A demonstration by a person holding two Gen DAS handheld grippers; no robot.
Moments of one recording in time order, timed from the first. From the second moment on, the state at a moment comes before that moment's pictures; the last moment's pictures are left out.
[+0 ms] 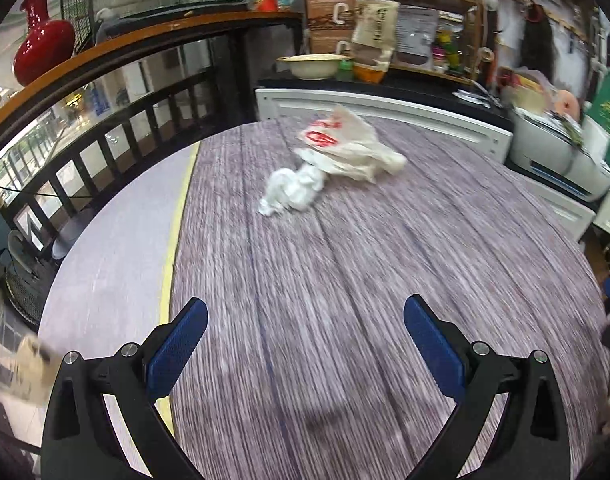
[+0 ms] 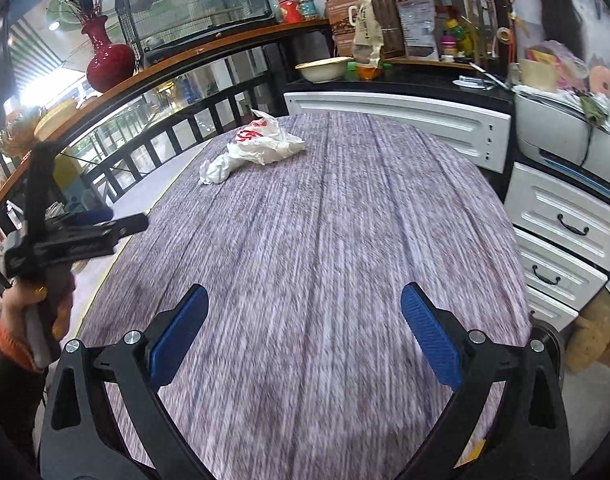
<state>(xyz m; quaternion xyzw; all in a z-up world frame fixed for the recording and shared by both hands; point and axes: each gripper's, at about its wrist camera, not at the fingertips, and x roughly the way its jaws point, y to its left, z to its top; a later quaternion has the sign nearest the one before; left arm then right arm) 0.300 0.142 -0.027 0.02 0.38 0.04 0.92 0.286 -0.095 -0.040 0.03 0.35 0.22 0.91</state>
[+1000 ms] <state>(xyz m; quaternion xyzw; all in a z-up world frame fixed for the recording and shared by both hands) 0.392 0.187 -0.051 0.02 0.43 0.04 0.90 0.490 0.073 -0.042 -0.10 0.37 0.29 0.88</state>
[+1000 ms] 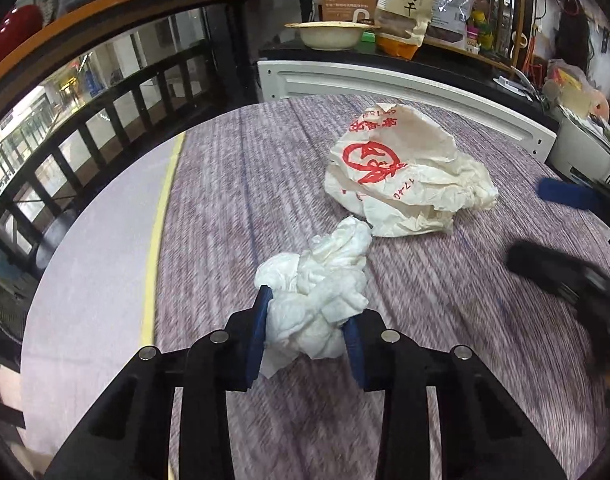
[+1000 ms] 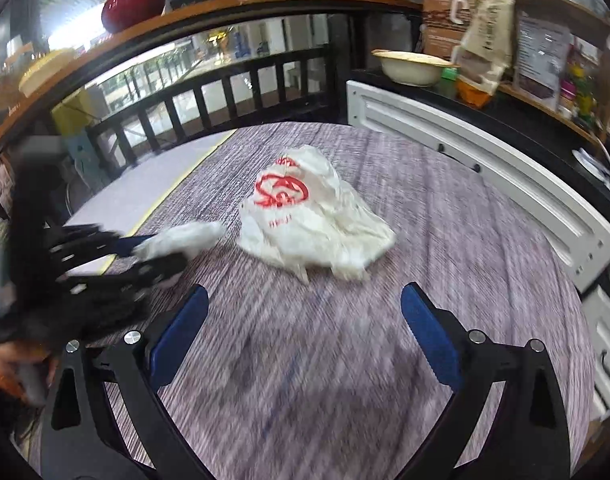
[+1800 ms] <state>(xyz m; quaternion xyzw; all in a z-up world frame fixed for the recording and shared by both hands) 0.319 0.194 -0.046 -0.04 0.41 0.05 0.91 0.455 0.093 -0.044 -0.16 0.36 0.26 0.88</state>
